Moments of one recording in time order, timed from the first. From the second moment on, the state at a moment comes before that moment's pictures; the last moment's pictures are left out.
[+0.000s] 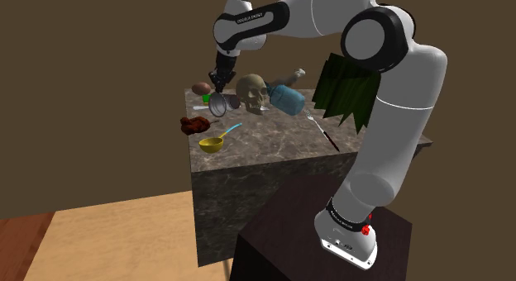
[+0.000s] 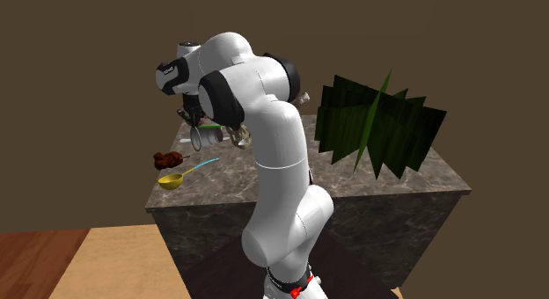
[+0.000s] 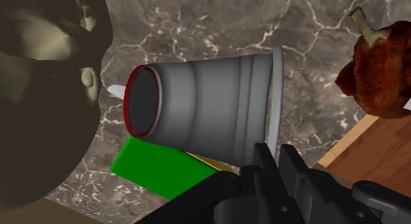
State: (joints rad) arm 0.02 0.21 -0.11 -1.81 0.13 2.17 -0.10
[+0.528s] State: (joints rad) arm 0.02 0.21 -0.11 -1.81 0.13 2.17 -0.10
